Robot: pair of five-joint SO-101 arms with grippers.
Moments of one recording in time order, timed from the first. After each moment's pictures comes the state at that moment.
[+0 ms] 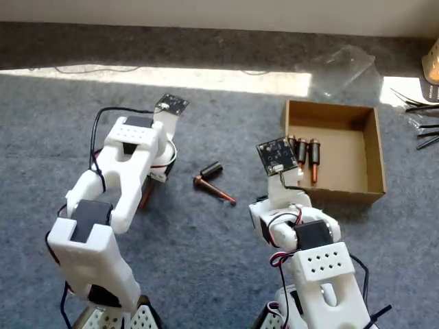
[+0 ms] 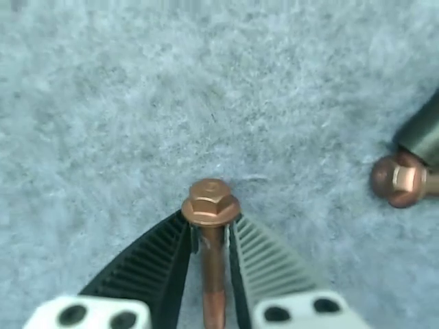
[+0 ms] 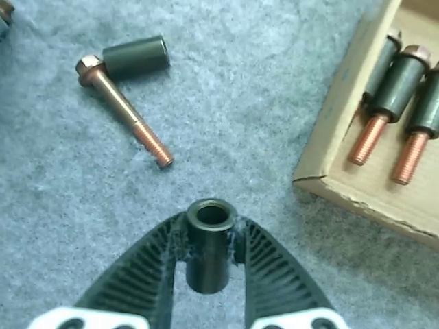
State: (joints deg) left arm 1.7 14.7 15.9 63.0 -8.1; right arm -18.7 -58.5 66.2 54.9 8.3
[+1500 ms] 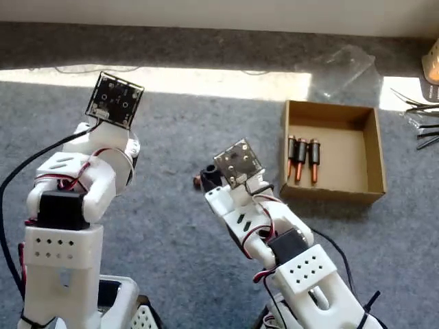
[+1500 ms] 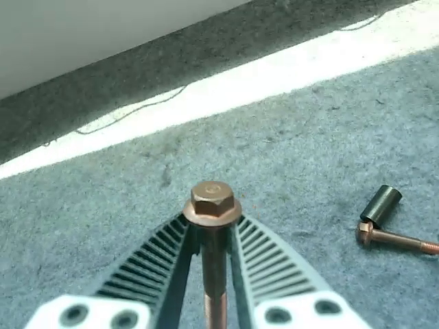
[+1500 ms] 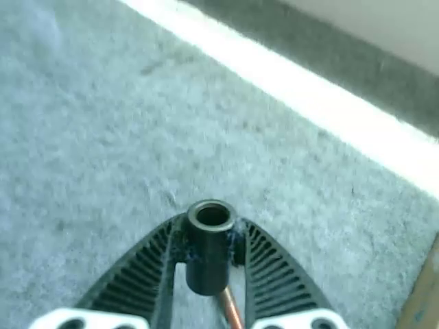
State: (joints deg) left arm -2.2 -51.6 32.8 64.8 -13.3; right arm -36.2 -58.4 69.1 21.8 8.3
